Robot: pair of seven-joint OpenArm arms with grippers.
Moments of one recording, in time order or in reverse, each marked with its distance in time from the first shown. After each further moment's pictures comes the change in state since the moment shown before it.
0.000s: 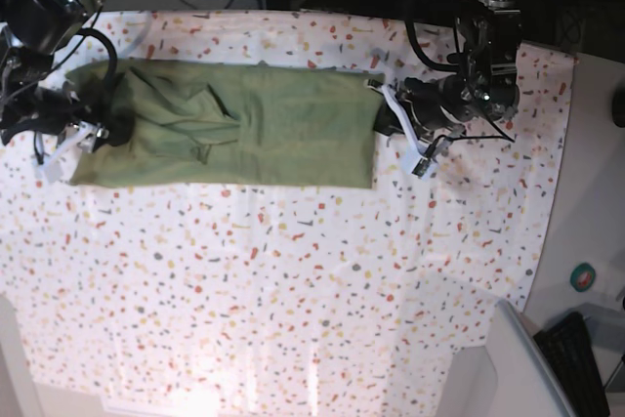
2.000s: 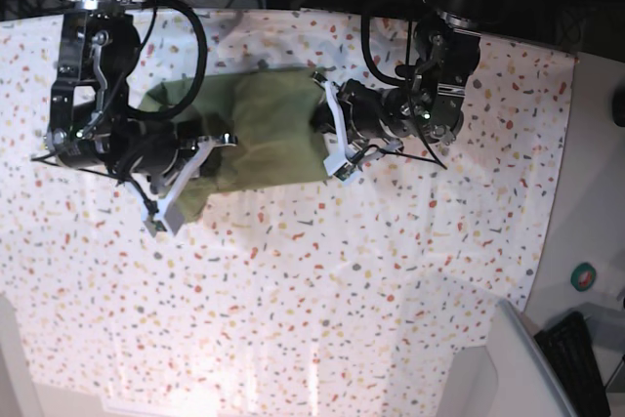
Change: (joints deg) left arm -5.6 2.9 13.4 -1.5 1.4 2.2 3.4; right arm -10.3 -8.5 -40.4 39.5 -2.3 -23.3 -2.1
